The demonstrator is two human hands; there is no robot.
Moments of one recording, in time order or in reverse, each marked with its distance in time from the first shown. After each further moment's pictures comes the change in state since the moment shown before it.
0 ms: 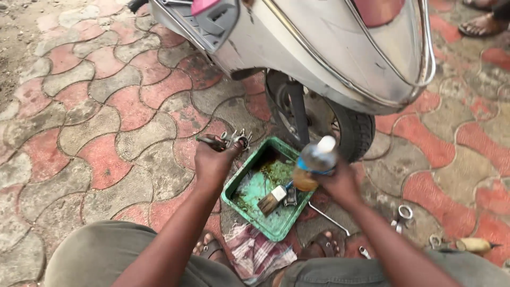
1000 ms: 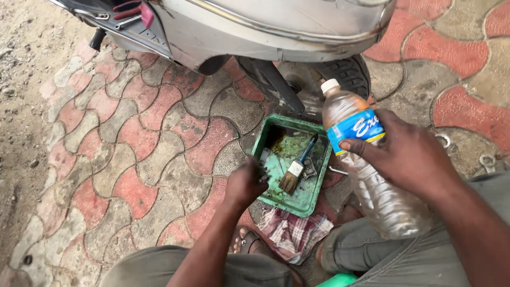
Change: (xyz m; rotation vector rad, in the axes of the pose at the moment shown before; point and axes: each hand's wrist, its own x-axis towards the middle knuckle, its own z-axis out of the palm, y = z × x) left_hand -0.005 -0.055 0.049 0.701 -0.508 0.430; right_hand -0.050 -0.148 -0.123 -0.432 -0.249 0.536
